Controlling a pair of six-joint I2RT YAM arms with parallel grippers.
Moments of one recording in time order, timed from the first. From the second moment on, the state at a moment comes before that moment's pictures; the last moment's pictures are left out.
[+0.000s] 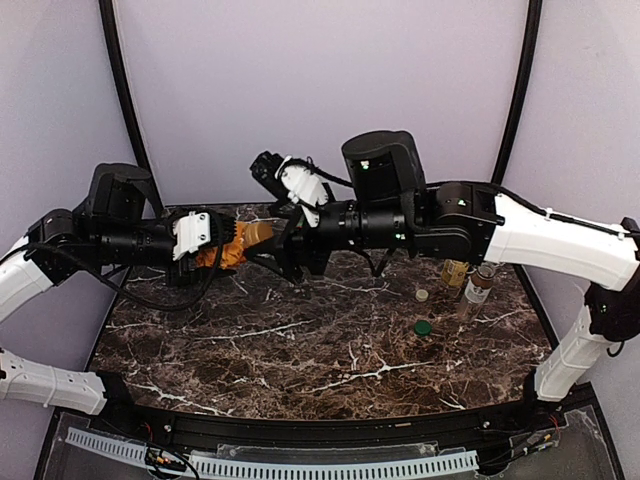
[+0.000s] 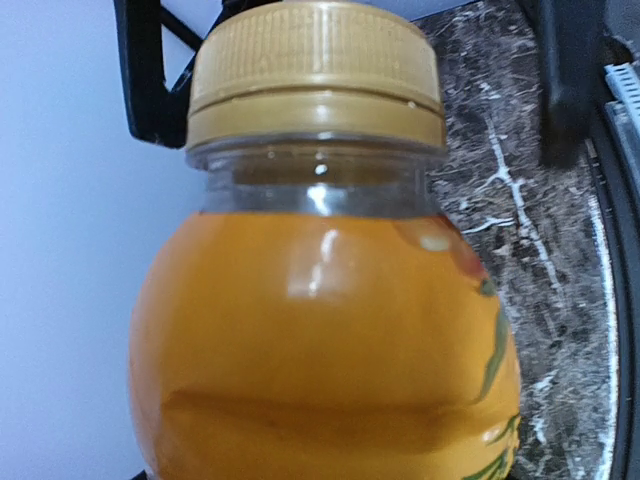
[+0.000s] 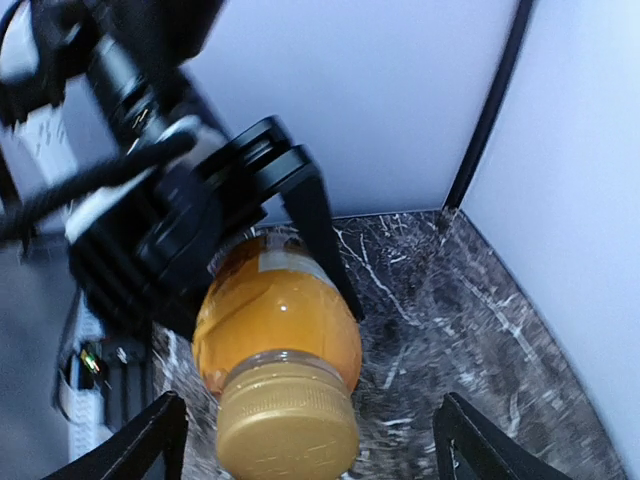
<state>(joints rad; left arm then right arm) -0.82 0.99 1.17 -0.74 0.17 0.77 1.24 1.61 1.64 -0.35 -0.02 -0.17</state>
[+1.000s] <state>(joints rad) -0.86 0.97 0.99 -0.19 -0.33 1.11 1.08 1.65 1.55 -0.01 -0.17 0.74</state>
